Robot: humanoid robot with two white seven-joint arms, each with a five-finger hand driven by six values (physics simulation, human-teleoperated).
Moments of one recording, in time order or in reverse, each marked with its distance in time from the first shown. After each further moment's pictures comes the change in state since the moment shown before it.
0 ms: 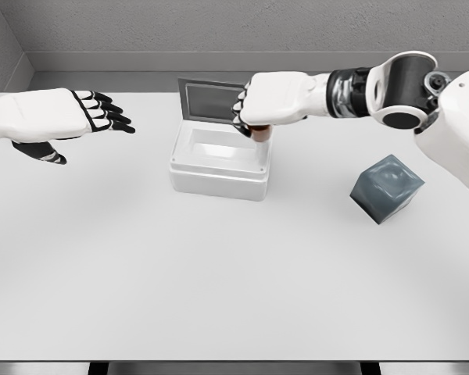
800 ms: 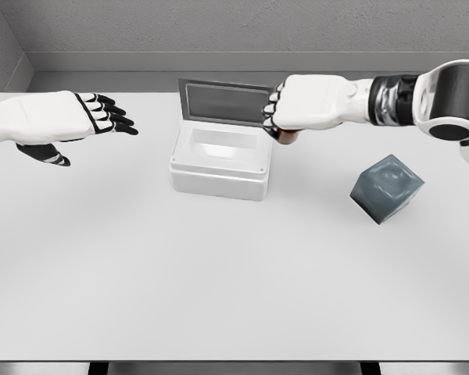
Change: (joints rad) left arm 0.008 -0.010 -0.006 0.008 -0.003 0.000 0.014; right arm 0.060 -0.144 -0.060 -0.130 -0.034 0.000 -0.001
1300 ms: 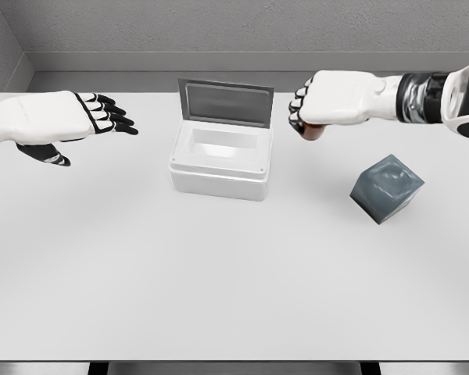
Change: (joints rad) left arm 0.000 0.000 -0.001 0.001 -0.001 0.000 0.003; right arm 0.021 -0.068 -0.024 0.013 -0.003 -0.001 0.000
